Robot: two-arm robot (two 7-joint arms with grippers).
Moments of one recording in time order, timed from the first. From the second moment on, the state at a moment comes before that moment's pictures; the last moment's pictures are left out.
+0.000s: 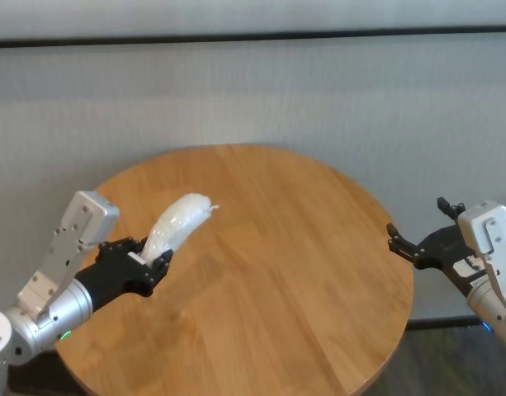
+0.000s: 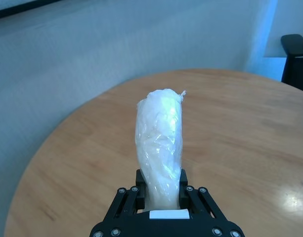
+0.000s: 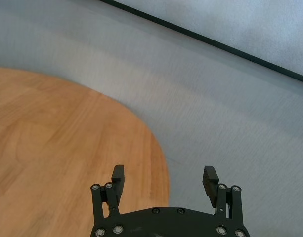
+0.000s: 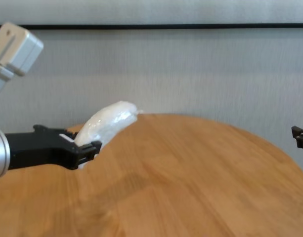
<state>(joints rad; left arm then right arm) -0.19 0.46 0.35 -1.54 -0.21 0.16 -0.36 0.20 0.60 -0.45 -1.41 0.25 -0.12 -0.03</state>
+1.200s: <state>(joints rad) -0.25 0.47 0.37 -1.63 -0.24 0.08 -0.48 0.20 0.60 -0.45 -1.41 0.25 -0.12 -0.03</state>
